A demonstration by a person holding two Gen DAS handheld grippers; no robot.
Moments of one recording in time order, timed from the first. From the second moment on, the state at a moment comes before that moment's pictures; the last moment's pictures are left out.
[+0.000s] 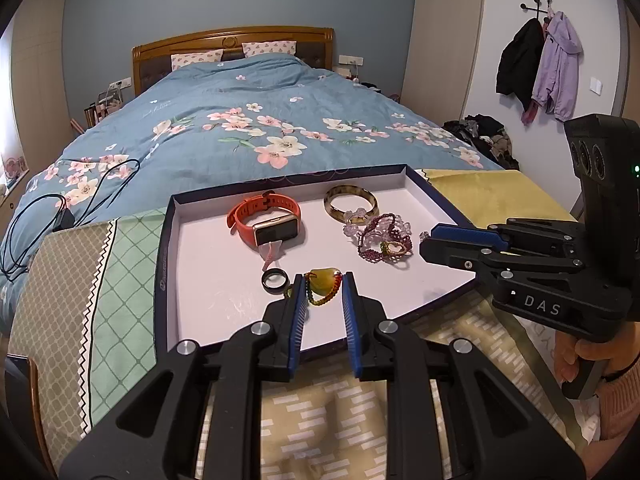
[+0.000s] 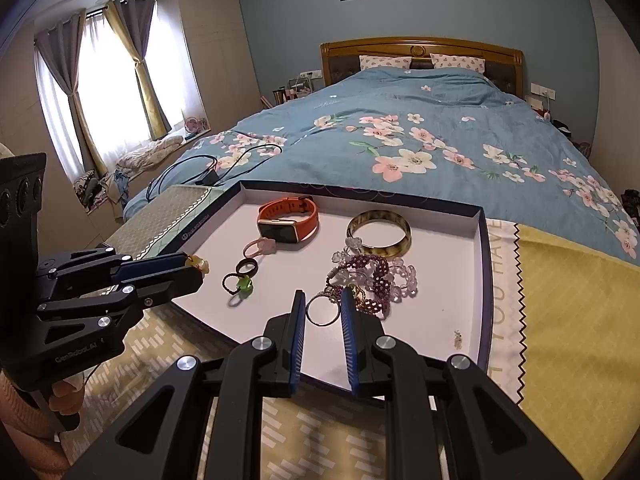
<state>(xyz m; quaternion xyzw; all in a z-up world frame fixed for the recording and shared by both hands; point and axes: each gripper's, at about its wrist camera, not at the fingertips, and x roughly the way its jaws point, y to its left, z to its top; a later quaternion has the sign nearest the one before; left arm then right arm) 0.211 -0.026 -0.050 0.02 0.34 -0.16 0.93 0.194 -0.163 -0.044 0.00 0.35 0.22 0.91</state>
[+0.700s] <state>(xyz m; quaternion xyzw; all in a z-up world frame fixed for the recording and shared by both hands) 0.219 -0.030 -0.060 0.02 0.35 -0.16 0.92 0.204 -0.159 -0.057 0.00 0.37 0.22 0.90</state>
